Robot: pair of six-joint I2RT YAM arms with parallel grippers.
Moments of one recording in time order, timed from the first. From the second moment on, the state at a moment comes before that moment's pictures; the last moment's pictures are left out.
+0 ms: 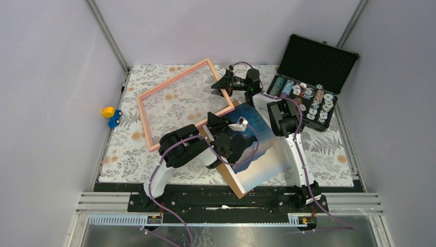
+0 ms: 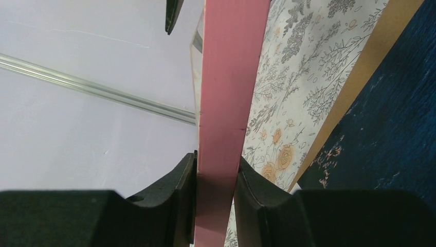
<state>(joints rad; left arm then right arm) -0.99 2.18 0.85 1.47 -1.11 1.28 0.36 2.65 1.95 0.84 -1.17 1.74</state>
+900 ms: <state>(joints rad) -1.00 2.19 0.85 1.47 -1.08 1.28 0.30 2.70 1.89 1.16 -1.14 1.97</state>
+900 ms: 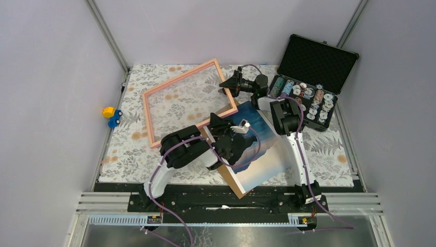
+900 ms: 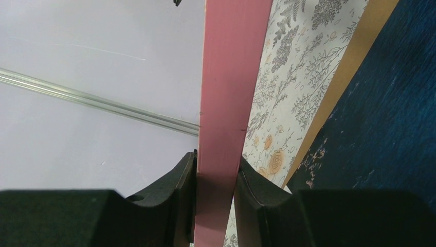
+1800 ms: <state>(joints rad) -1.16 1.75 0.78 0.63 -0.95 0.54 0.27 2.70 1.89 1.16 -1.13 1.96</state>
